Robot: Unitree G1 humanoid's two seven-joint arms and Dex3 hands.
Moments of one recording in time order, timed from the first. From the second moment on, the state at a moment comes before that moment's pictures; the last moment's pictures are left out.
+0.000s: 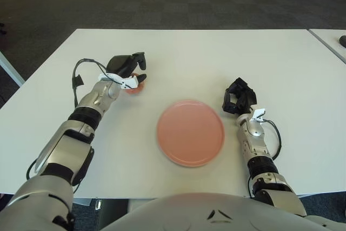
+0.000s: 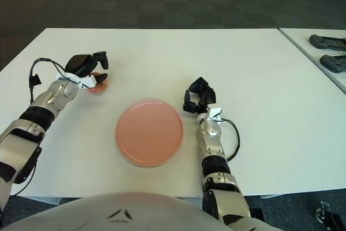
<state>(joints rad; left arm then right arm) -0.63 0.49 -0.36 0.85 0.62 -0.36 0.28 -0.22 0.02 -0.13 0.64 0.06 -0.46 -0.03</state>
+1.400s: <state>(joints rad) -0.74 0.72 -0.39 0.60 0.57 -0.21 -0.70 -0.22 0.02 -0.13 0.64 0.06 -0.47 -0.03</state>
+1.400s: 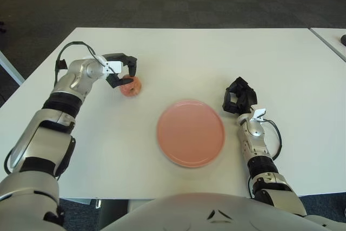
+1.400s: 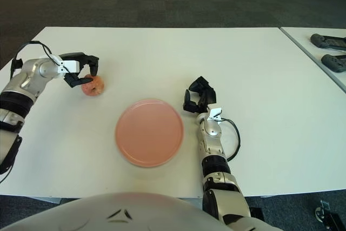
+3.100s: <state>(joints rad) -0.75 0.78 -0.43 0.50 0.76 -0.31 -0.65 -0.23 0.02 -0.13 0.66 0.06 -0.46 -0.03</state>
